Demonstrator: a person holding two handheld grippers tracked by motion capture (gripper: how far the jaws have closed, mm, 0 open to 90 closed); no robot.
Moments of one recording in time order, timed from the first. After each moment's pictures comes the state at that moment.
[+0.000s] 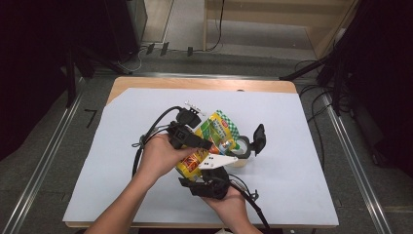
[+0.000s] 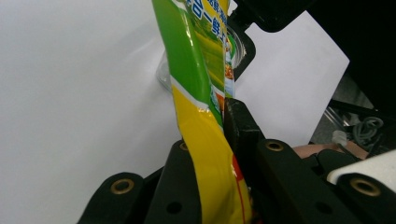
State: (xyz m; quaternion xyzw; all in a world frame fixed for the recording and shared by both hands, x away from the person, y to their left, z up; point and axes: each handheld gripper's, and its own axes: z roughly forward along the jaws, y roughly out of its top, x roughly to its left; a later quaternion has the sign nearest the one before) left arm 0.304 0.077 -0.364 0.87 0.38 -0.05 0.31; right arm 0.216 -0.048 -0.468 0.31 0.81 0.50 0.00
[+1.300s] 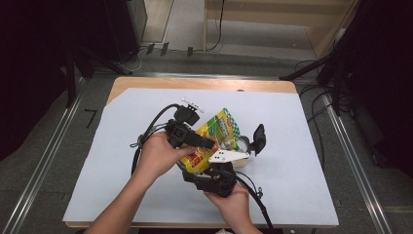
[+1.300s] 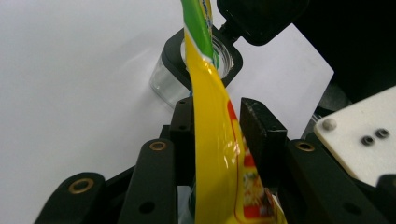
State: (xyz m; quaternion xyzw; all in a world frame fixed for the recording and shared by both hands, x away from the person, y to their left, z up) left arm 0.303 0.083 -0.352 0.86 0.39 -0.07 0.33; right arm 0.221 -0.065 -0.459 0.35 0.76 0.54 -0.05
